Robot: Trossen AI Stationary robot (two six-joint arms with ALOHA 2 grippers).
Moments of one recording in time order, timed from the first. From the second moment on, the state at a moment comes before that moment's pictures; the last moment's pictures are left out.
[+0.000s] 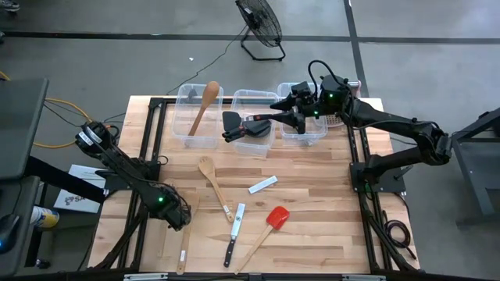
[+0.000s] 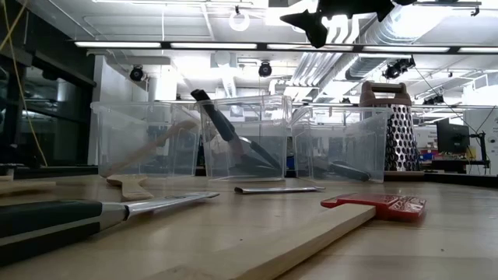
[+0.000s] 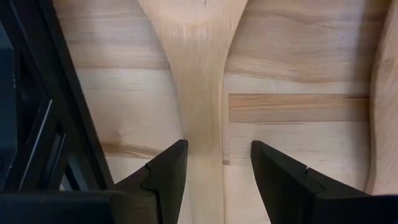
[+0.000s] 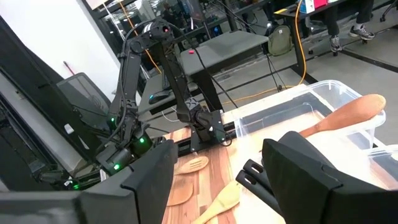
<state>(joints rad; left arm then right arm) -0.75 1.45 0.69 -0.81 0.20 -2.26 -0.47 1.25 1.05 0.10 -0.52 0.34</state>
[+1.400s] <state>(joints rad) -0.75 1.40 0.58 -0.74 0.20 -2.23 -0.47 1.25 1.05 0.06 -0.47 0.35</state>
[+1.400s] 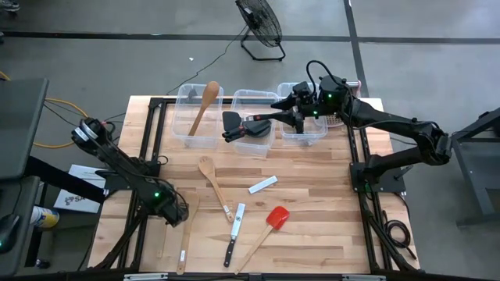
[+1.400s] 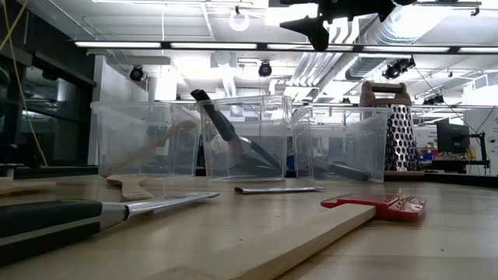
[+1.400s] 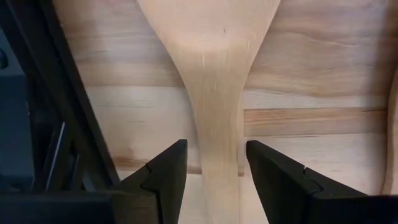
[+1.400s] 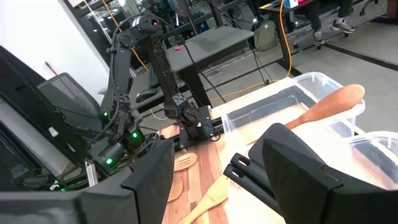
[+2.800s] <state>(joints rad) -0.75 1.41 0.58 -0.74 0.13 -2.15 -0.47 1.25 1.05 0.06 -0.48 0.35</state>
